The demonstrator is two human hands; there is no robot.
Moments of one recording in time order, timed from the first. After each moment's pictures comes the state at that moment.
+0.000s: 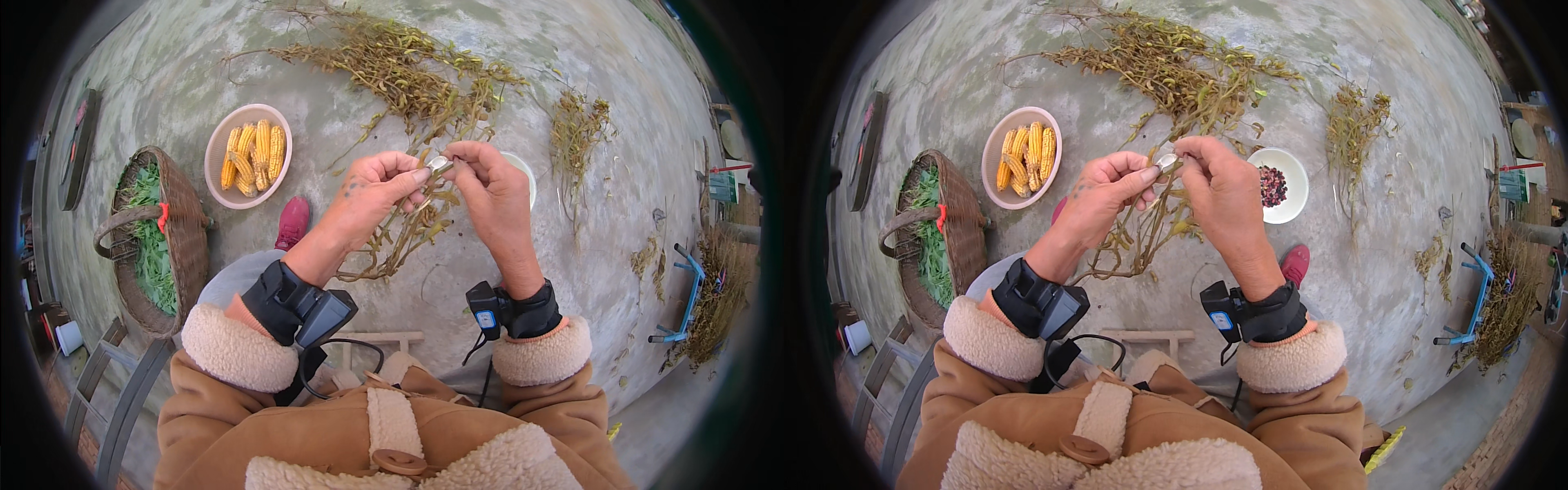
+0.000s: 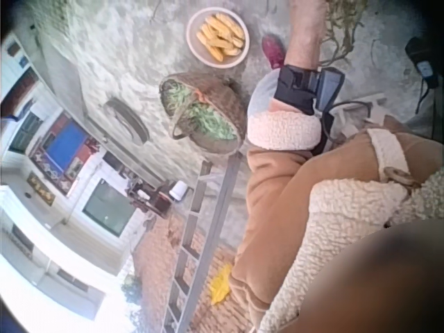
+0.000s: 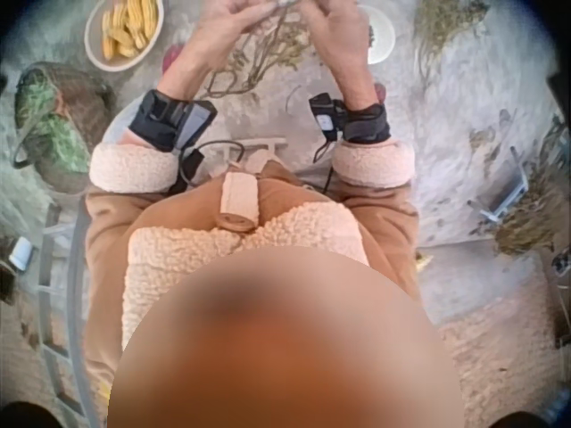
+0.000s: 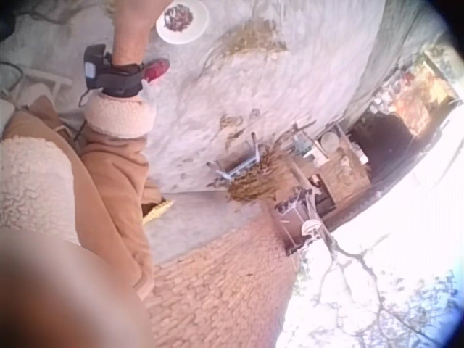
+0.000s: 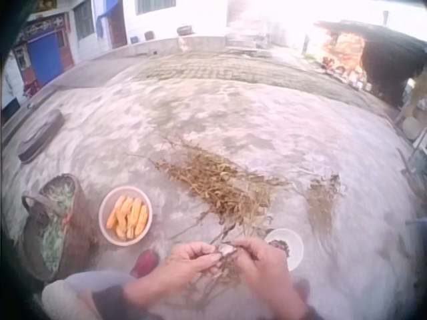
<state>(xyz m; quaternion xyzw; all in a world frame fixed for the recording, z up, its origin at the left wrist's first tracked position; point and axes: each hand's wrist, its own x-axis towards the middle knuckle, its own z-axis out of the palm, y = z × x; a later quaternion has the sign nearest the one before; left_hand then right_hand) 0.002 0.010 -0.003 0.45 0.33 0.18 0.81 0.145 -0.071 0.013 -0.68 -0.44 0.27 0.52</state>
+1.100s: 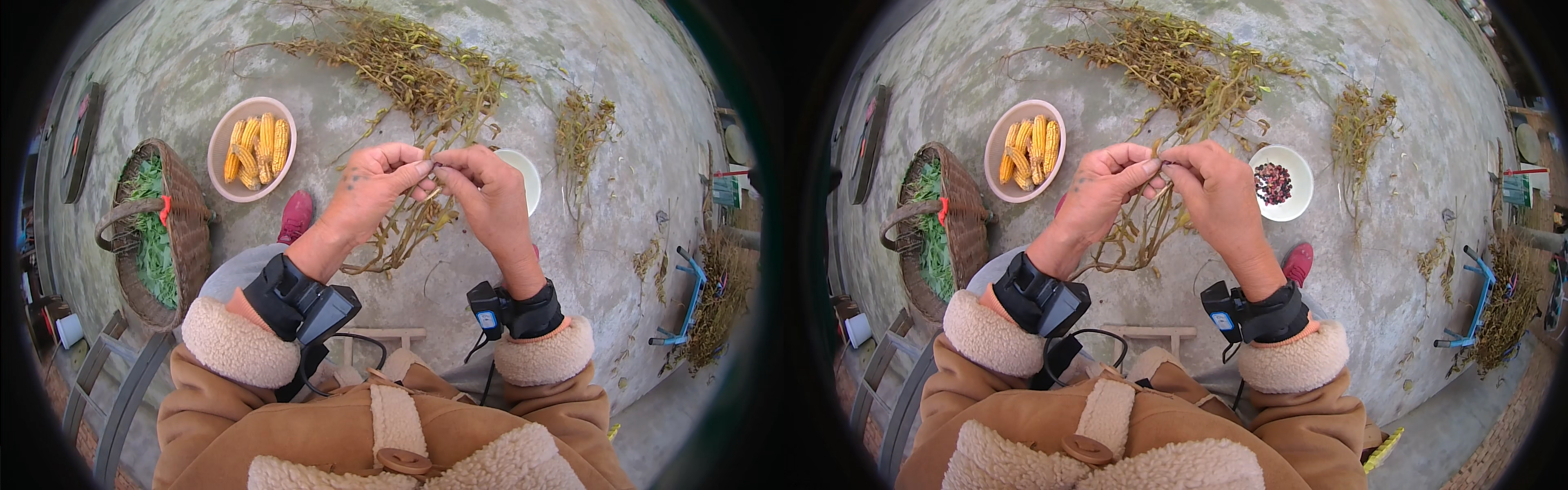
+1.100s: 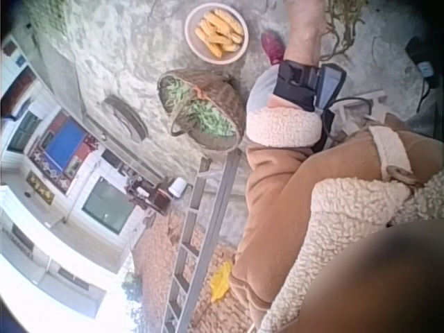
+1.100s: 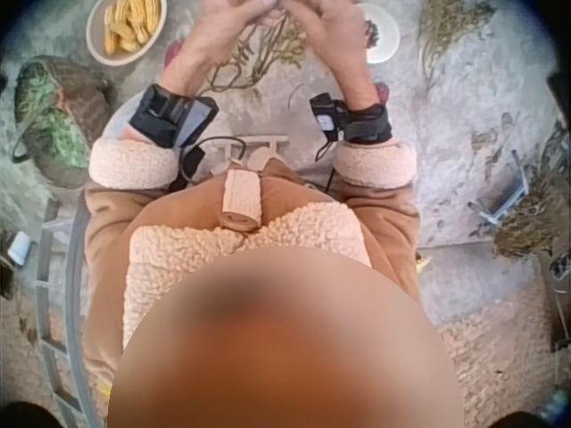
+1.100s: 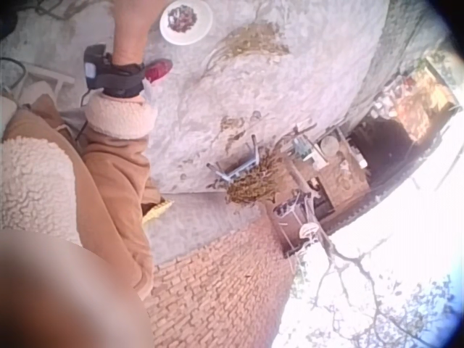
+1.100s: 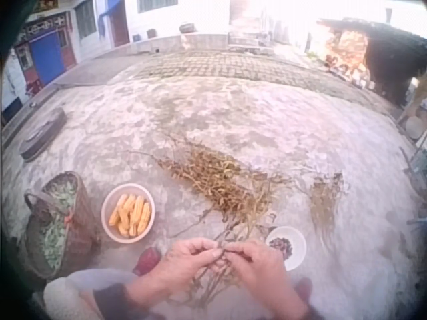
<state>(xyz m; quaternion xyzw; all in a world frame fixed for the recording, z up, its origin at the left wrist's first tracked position) 0.000 0.009 -0.002 0.44 0.32 0.22 0.81 0.140 -0.070 0.013 -0.67 -0.51 0.28 0.47</state>
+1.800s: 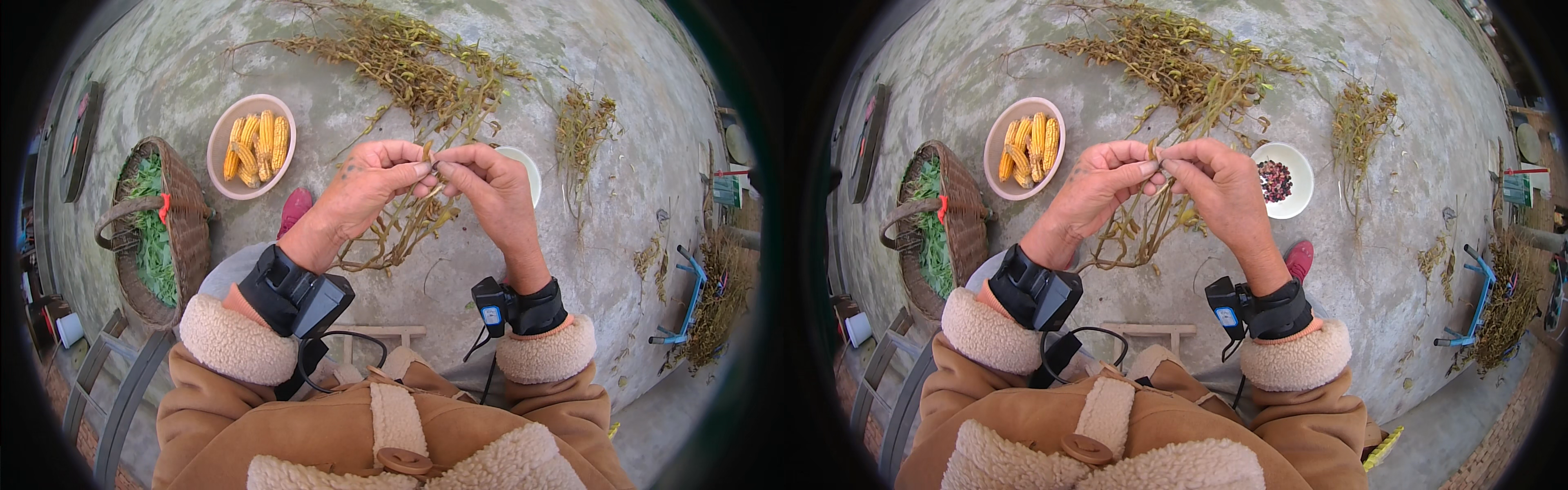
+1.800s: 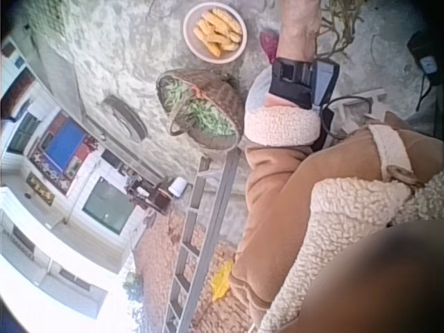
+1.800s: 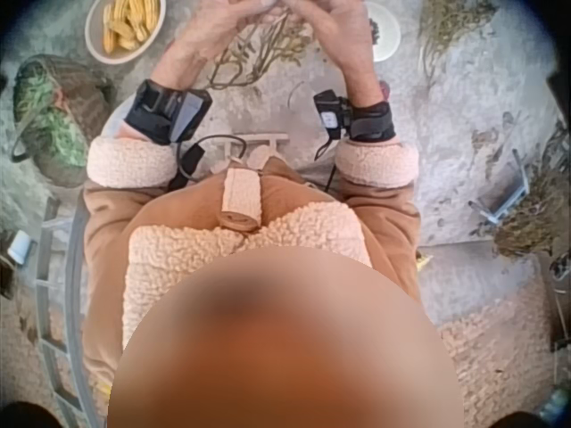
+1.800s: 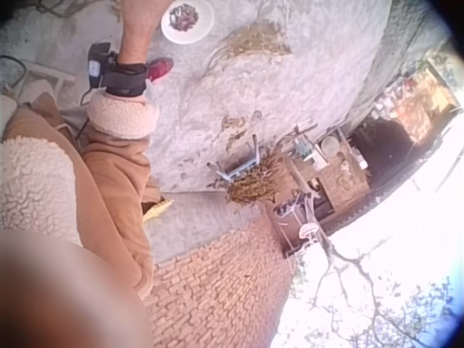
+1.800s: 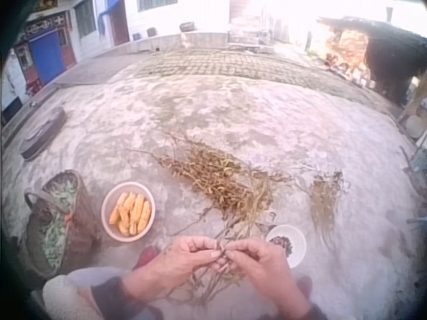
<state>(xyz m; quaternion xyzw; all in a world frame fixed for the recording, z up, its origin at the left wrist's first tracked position) -0.004 0.016 0.003 0.41 0.29 0.17 0.85 0.146 -0.071 0.017 -0.61 -0.41 0.44 0.51</state>
